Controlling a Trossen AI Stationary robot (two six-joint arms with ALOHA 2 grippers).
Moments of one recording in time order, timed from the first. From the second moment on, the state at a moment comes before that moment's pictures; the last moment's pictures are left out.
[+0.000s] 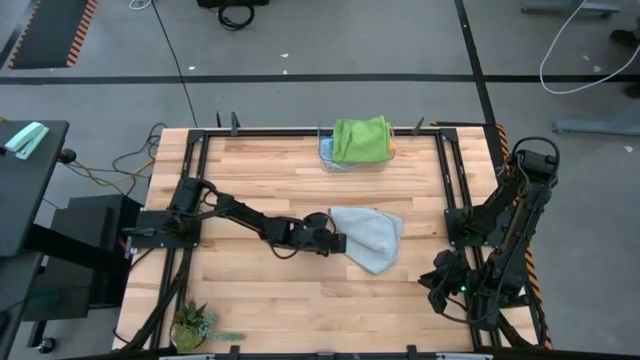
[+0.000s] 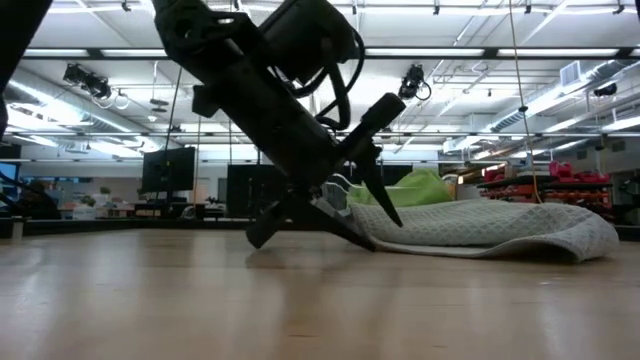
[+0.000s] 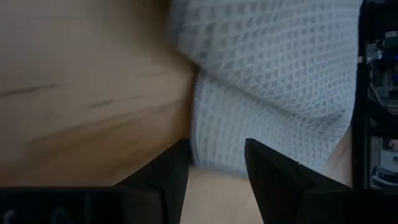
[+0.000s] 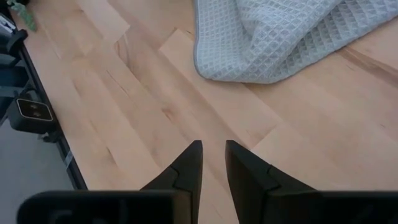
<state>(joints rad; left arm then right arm) -0.17 2.06 1.12 0.19 -0.25 -1.50 1.21 1.38 0.86 -0.95 0.70 2.01</state>
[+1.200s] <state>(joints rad) -0.16 2.10 1.17 0.29 -0.29 -1.31 1.21 1.38 0.86 -0.92 0.71 1.99</state>
